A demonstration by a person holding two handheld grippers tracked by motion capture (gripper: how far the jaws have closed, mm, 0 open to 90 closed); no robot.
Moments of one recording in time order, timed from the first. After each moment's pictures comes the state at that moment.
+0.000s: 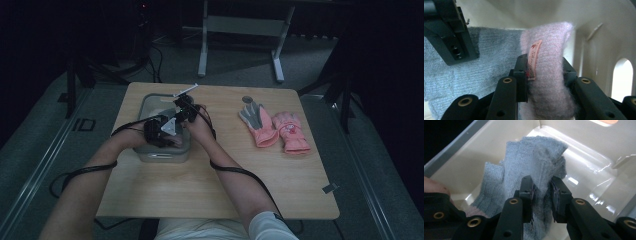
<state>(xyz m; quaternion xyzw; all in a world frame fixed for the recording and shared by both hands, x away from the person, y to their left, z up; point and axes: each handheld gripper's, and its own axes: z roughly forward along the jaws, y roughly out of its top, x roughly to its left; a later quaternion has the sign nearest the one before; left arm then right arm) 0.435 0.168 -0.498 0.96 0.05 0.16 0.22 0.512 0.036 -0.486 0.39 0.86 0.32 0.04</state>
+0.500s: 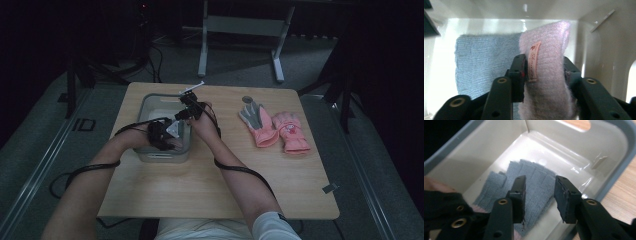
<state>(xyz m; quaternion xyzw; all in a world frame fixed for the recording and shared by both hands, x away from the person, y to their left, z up) 0.442 0.159 -0.513 0.97 0.05 0.14 0.18 0.515 0.019 -0.476 0.40 0.85 0.33 0.06</state>
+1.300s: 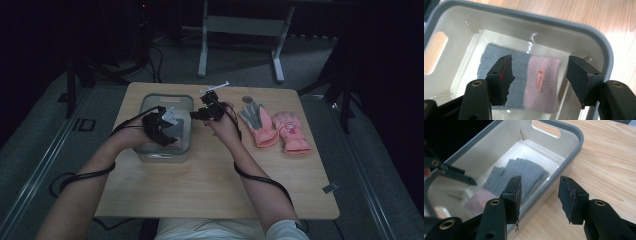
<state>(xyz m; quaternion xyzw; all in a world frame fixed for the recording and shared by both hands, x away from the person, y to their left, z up) 0.419 0.158 -0.453 0.94 0.15 0.17 0.24 0.489 -0.045 -0.446 0.39 0.84 0.38 0.07</state>
